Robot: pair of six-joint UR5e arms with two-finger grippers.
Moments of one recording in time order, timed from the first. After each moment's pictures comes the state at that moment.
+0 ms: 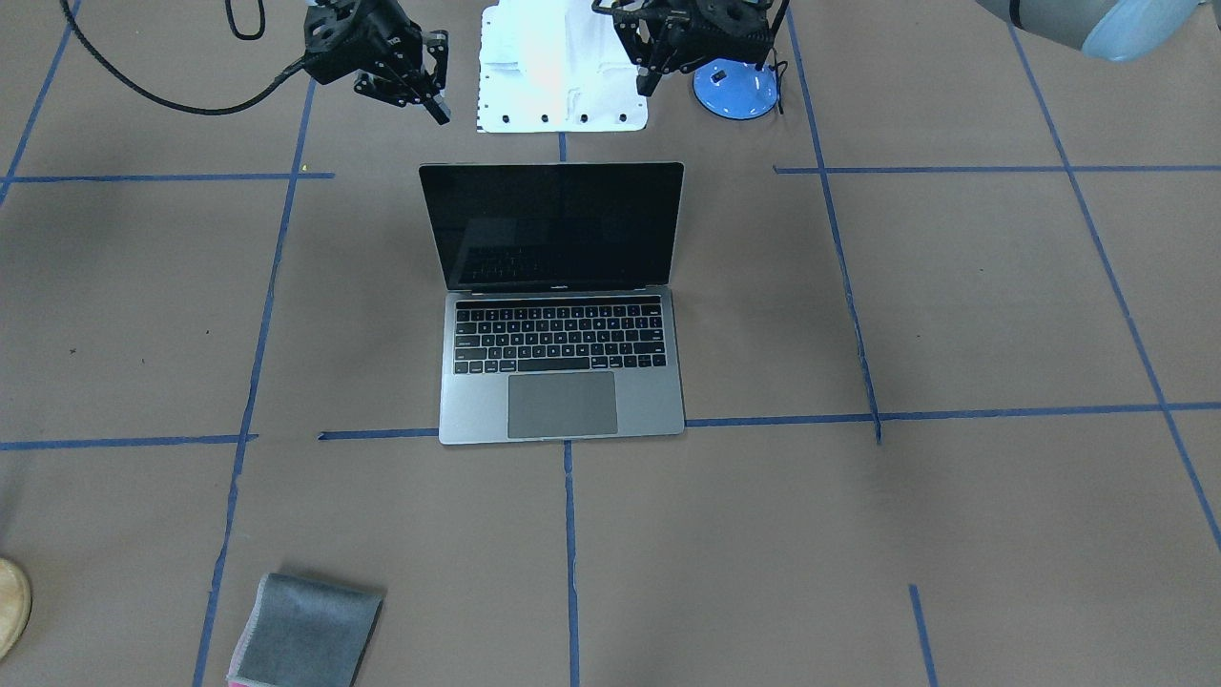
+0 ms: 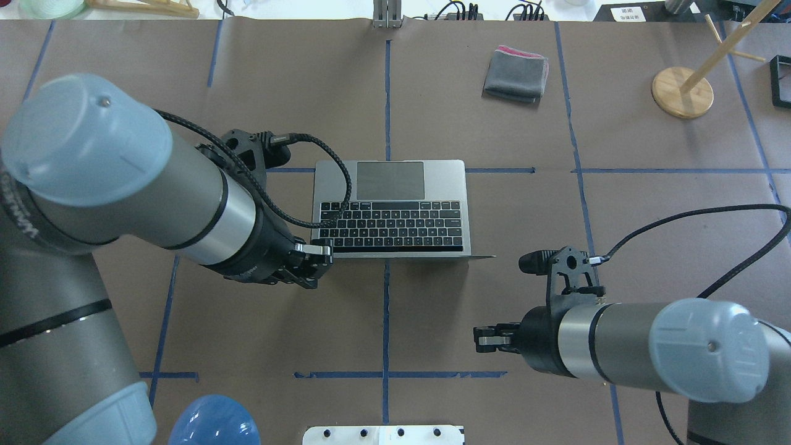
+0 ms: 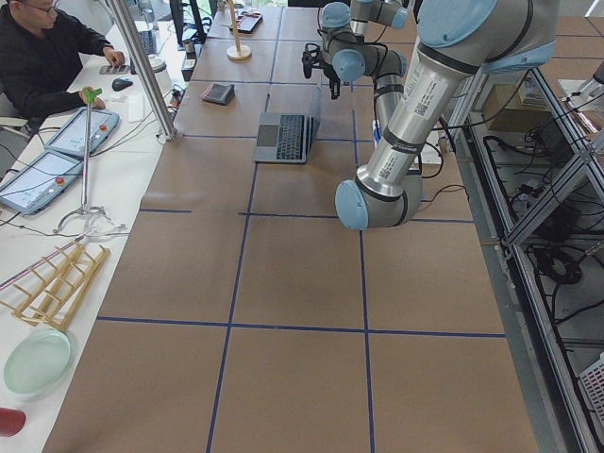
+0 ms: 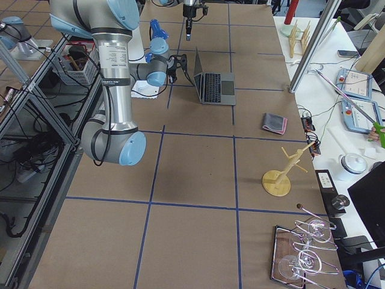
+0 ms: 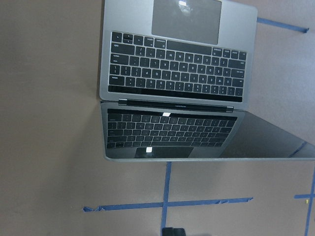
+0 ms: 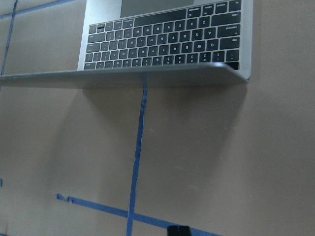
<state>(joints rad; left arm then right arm) -0.51 -2.19 -2.21 -1.31 -2.02 -1.35 0.23 -1.44 2.24 -1.16 1.62 1.38</state>
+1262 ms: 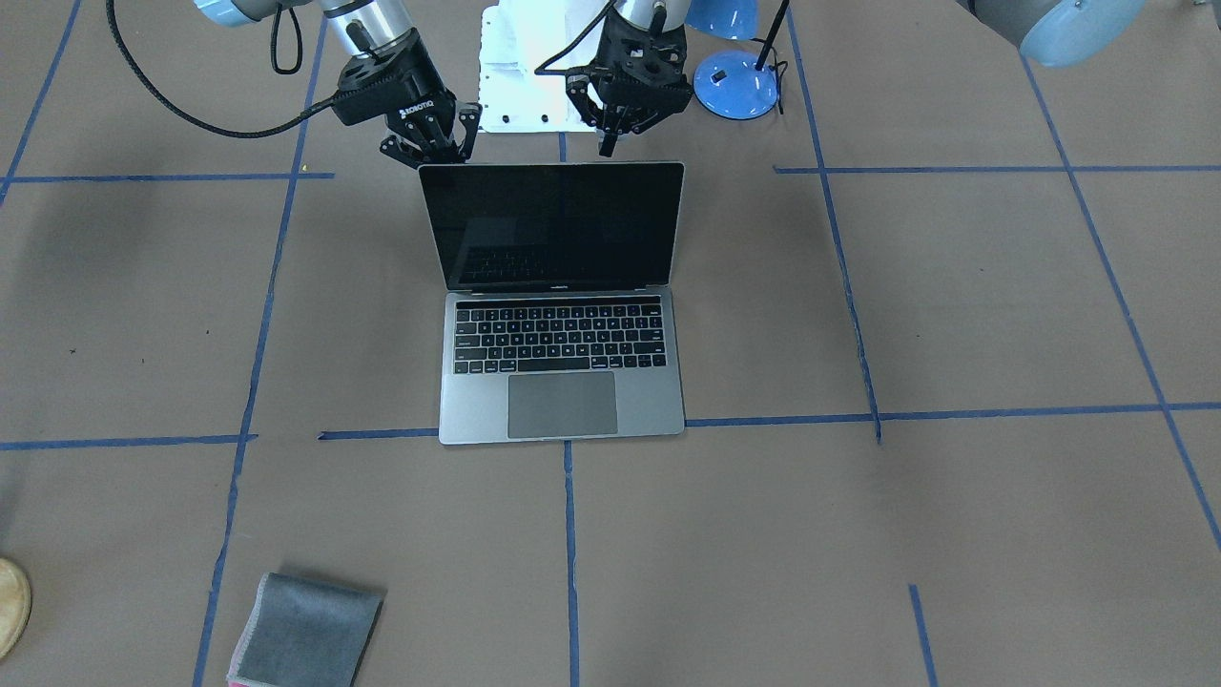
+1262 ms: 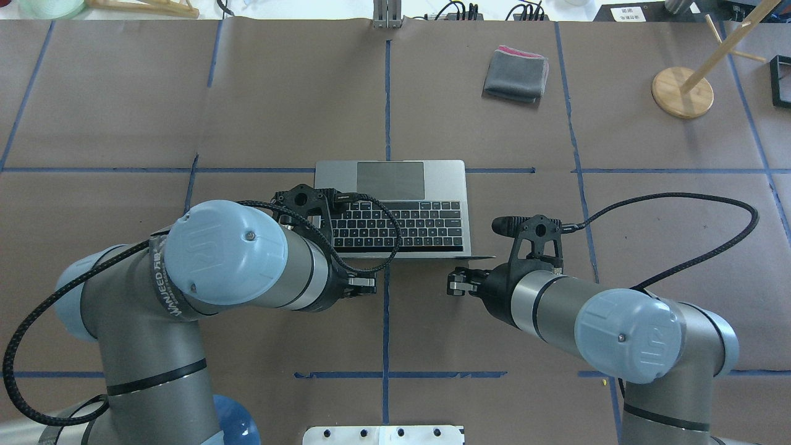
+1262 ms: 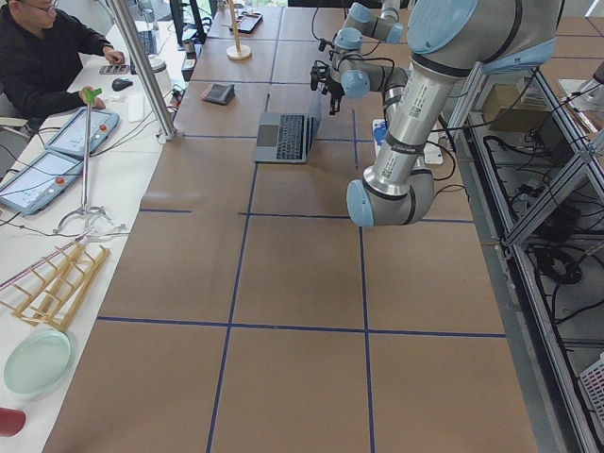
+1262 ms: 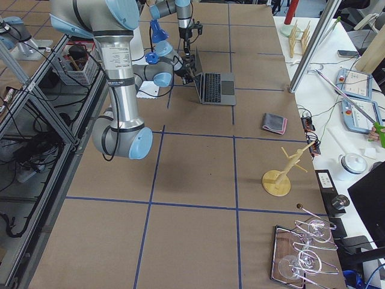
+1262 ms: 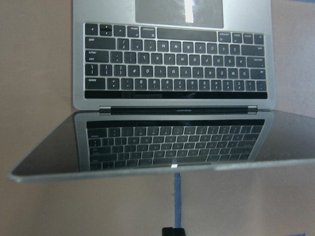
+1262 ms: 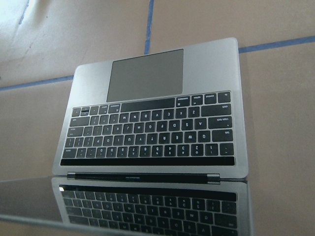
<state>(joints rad) -0.38 -2.19 -2.05 -1.47 -1.75 -1.35 0.29 -1.31 2.09 -1.17 1.41 1.38</state>
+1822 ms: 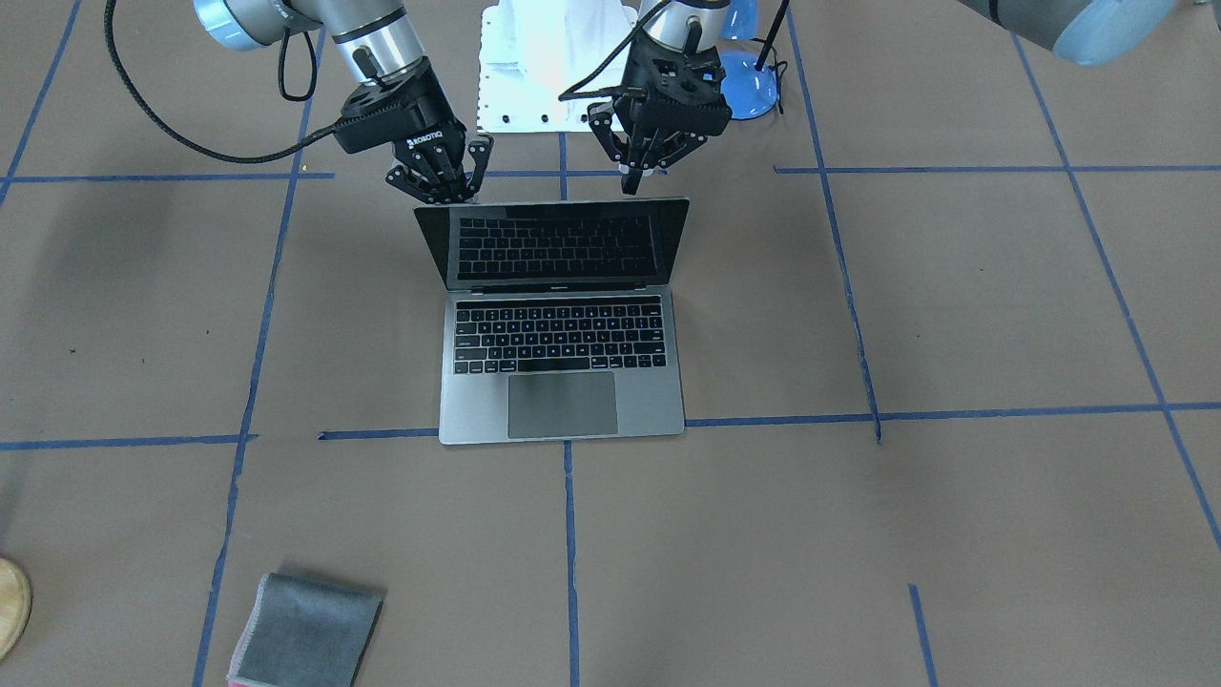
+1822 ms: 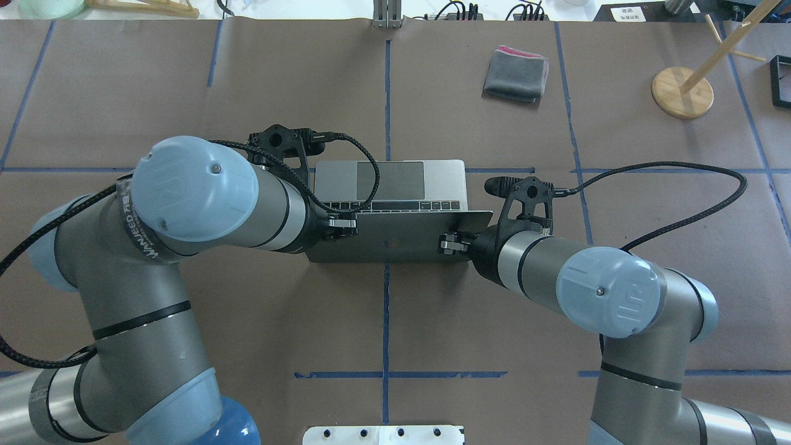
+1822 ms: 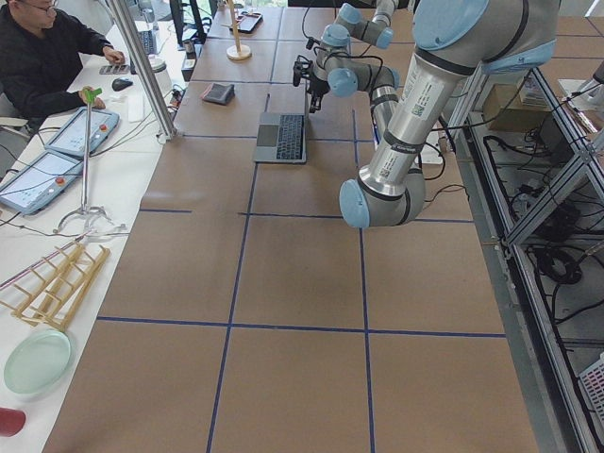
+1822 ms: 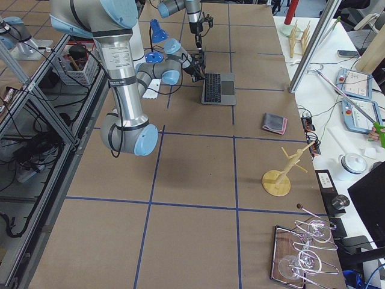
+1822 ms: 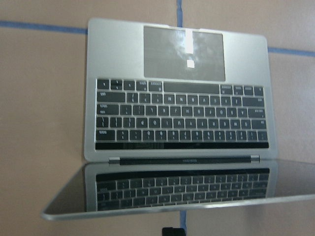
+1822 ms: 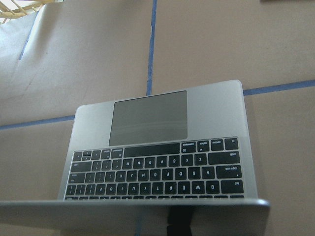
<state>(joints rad) -0.50 -2.19 -2.02 -1.51 -1.75 -1.29 0.38 -1.25 2.03 -1.16 1.43 1.37</state>
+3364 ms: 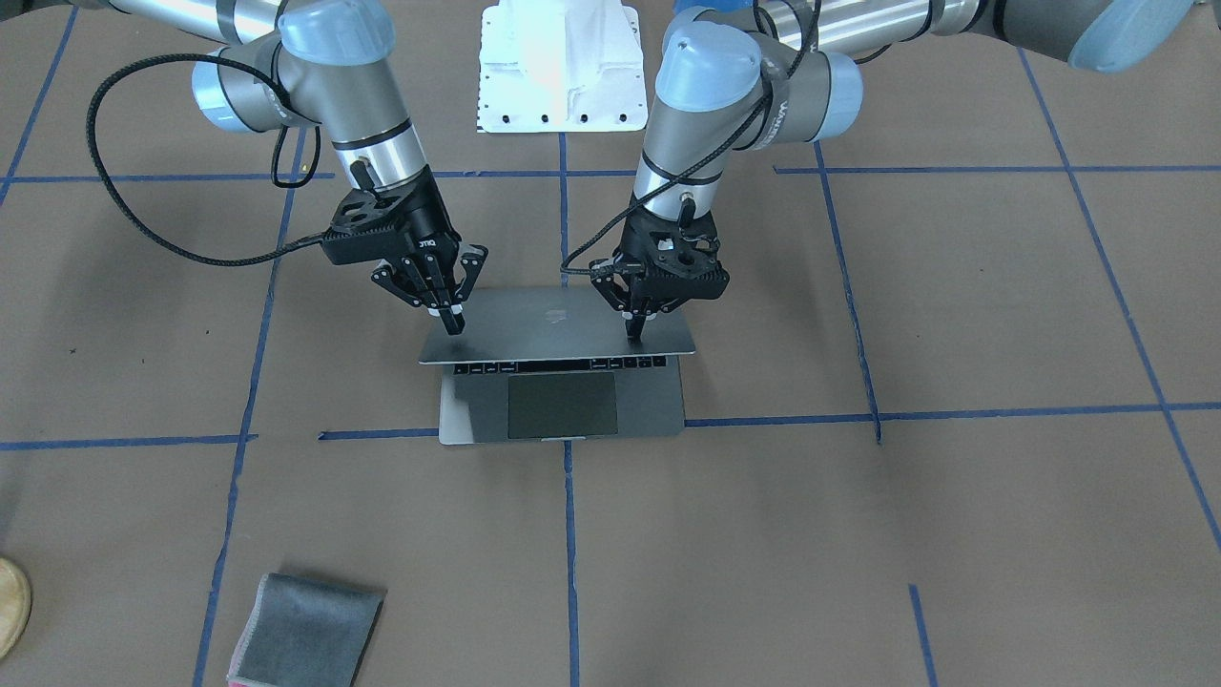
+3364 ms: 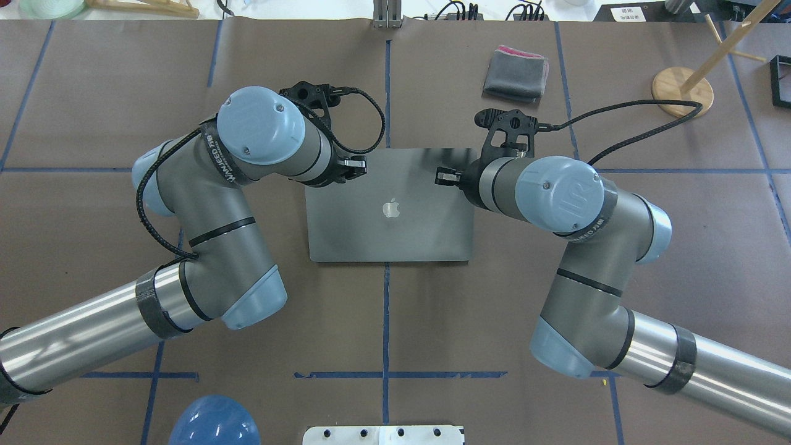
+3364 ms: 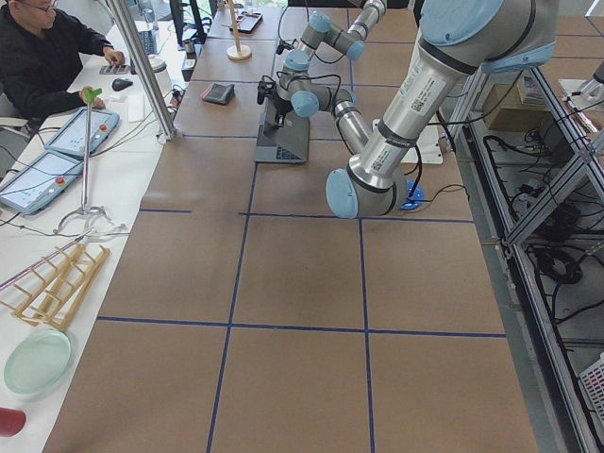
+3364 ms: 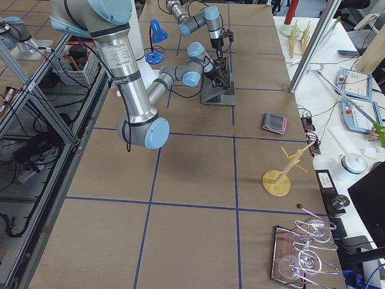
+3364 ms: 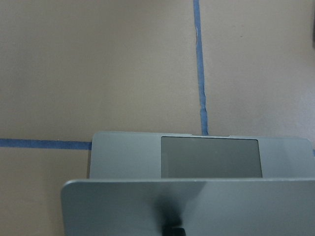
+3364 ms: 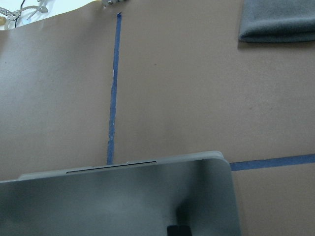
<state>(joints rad) -0.60 -2.29 -1.61 -1.78 -1.77 -1.25 0.54 -1.07 1.74 -1.16 1.53 1.34</state>
